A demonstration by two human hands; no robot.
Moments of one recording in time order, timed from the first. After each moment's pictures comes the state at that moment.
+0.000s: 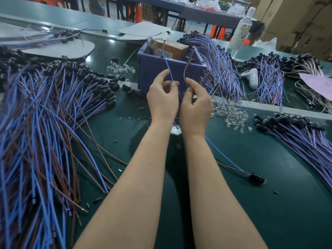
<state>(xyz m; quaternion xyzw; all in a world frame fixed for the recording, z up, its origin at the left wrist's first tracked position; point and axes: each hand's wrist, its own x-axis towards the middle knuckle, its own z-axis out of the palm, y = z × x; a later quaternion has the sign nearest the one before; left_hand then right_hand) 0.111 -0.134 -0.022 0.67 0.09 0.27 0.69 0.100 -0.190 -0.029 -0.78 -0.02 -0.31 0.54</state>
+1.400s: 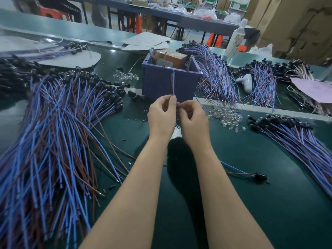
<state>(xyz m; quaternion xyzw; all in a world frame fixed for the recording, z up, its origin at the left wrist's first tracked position) 0.066 -0.130 -0.034 0.65 0.06 0.23 0.72 0.059 -0.208 -0.028 -0.82 -0.08 -0.17 0.54</state>
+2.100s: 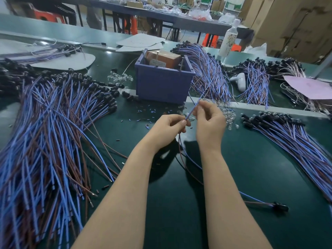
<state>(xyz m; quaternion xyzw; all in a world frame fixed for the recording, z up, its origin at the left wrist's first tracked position) 0.052 -0.130 -0.046 0.78 -0.10 0.00 0.62 0.064 -0.245 -0.036 -0.75 0.02 -0.27 0.60</state>
